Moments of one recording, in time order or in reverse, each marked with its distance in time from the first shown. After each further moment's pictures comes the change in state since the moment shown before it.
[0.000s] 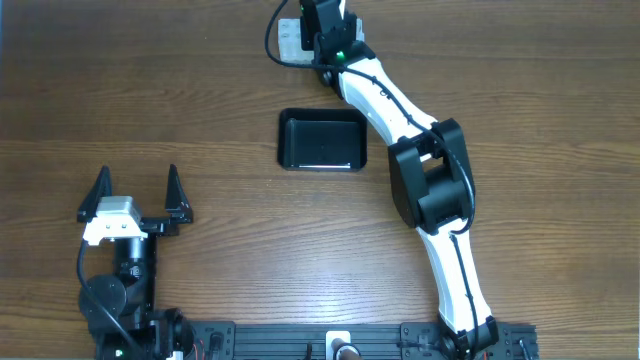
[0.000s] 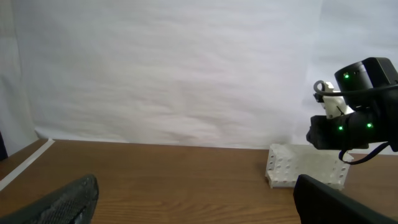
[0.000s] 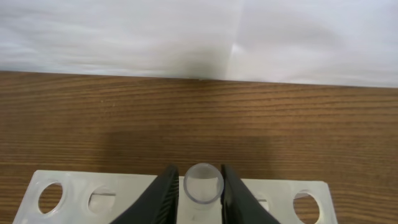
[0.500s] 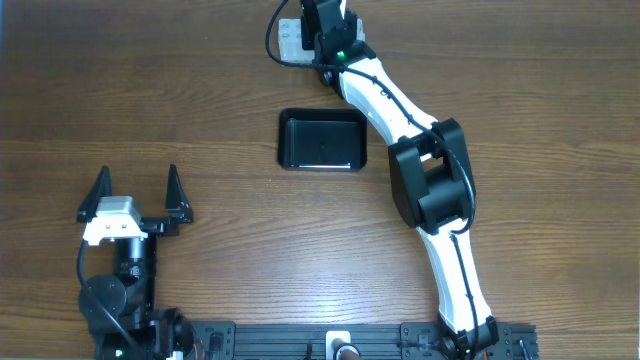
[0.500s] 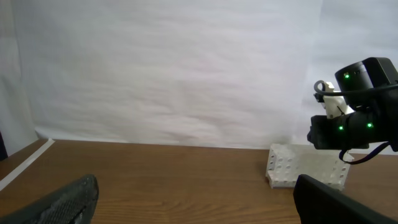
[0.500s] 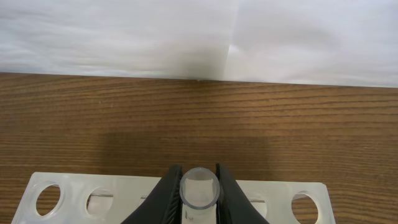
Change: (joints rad) left arm 0.000 0.000 0.000 0.000 0.000 0.000; right arm -0.002 0.000 0.000 0.000 0.000 -0.001
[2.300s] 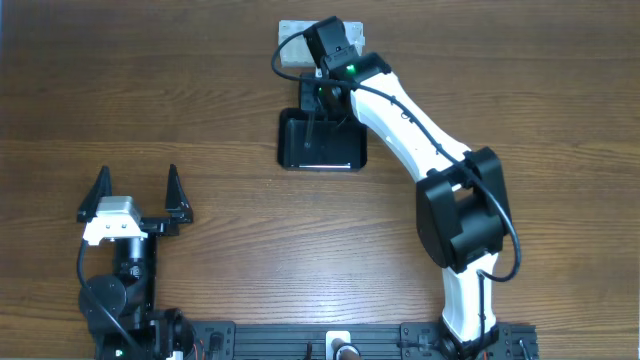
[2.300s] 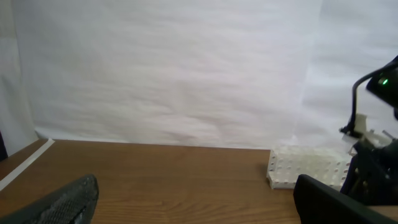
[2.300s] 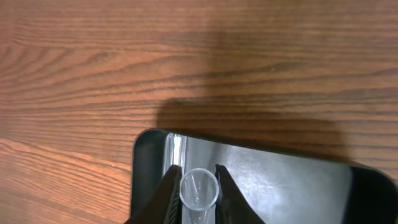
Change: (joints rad) left arm 0.000 0.000 0.000 0.000 0.000 0.000; right arm 0.051 -0.287 -0.259 -0.545 -0.450 0.262
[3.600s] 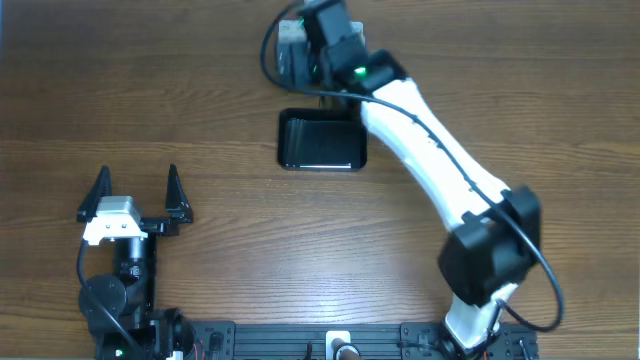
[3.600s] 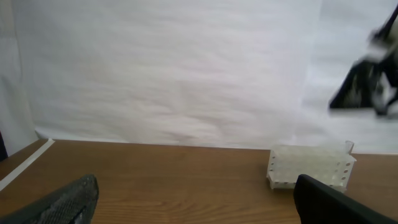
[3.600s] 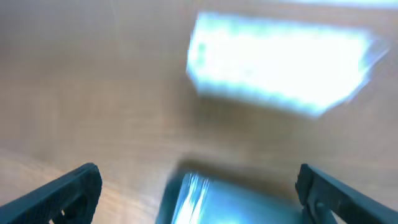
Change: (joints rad) left arm 0.000 0.000 0.000 0.000 0.000 0.000; right arm 0.019 -0.207 0.035 0.189 0.238 -0.204
